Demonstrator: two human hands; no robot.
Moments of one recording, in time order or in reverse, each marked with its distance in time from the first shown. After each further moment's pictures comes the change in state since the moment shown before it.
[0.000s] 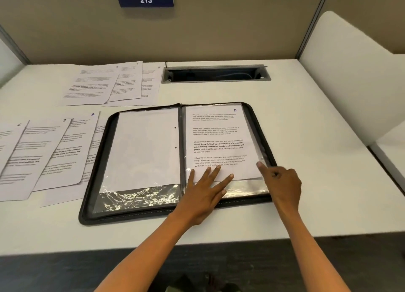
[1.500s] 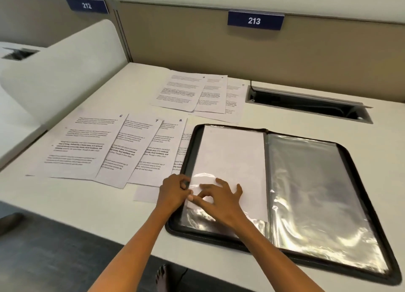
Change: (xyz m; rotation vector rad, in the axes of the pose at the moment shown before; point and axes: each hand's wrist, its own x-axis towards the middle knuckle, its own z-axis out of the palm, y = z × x) left_hand -0.109 -0.219 -0.077 -0.609 0.404 -0.832; right_hand -0.133 -0.186 0.214 -0.379 -0.861 -0.707
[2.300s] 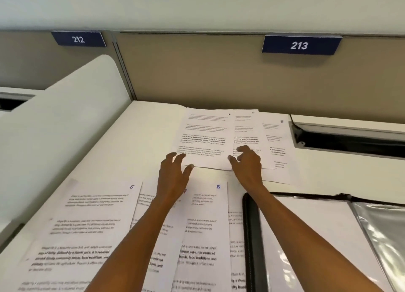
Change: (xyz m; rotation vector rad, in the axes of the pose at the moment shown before) left_hand 0.306 -0.020 -0.128 0.175 0.197 0.234; right_hand 0.341 -0.055 -0.065 0.338 0.565 0.193
